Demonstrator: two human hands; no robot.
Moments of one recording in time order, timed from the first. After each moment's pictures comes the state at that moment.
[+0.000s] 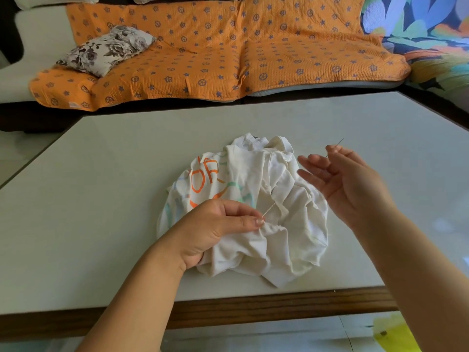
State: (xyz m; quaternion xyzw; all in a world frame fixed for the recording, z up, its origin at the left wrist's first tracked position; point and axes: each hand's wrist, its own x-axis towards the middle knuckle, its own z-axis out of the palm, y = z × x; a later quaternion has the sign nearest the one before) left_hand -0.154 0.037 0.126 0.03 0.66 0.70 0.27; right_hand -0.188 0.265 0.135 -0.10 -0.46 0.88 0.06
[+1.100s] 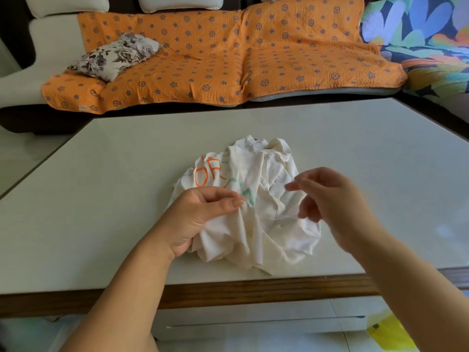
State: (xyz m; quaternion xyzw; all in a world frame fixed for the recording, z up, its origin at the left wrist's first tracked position) left_hand -0.137 0.022 0.137 0.01 0.64 0.75 0.17; right_hand -0.130 0.247 0.147 -0.09 -0.79 0.61 0.04
